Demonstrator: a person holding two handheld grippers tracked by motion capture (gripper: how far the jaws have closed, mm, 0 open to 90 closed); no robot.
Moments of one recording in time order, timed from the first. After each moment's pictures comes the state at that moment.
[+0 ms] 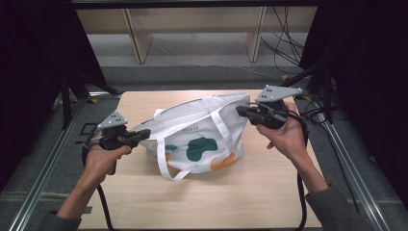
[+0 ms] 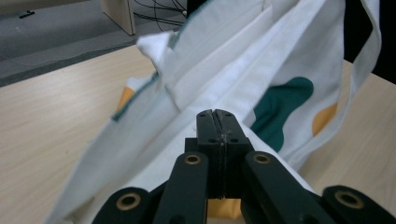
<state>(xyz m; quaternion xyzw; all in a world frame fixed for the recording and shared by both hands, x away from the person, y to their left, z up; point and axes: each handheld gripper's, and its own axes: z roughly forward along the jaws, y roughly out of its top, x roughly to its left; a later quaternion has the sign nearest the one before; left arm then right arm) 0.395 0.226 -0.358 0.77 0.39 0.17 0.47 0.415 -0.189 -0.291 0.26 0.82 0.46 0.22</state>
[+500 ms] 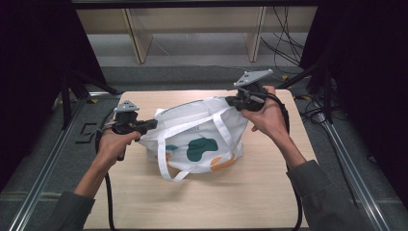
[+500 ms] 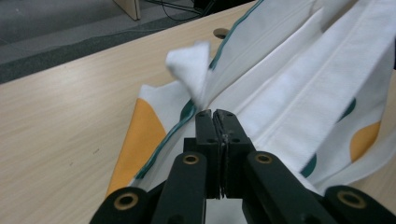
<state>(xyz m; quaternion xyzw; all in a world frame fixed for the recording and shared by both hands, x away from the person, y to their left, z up) 0.440 0.215 -0.375 0.78 0.41 0.16 0.45 0.464 -0.155 -0.296 0.29 0.85 0.39 0.21</state>
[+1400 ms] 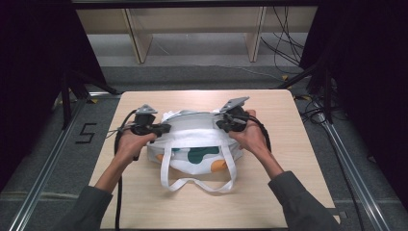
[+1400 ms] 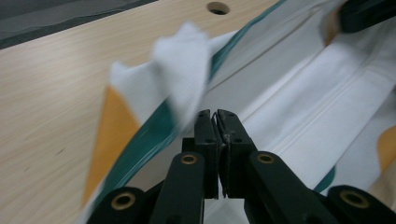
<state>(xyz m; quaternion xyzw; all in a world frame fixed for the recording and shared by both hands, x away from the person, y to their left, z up) 0.465 0.164 -0.399 0.81 0.39 0.14 0.42 0.479 -0.124 -0.391 0.30 0.87 0.35 0.16</state>
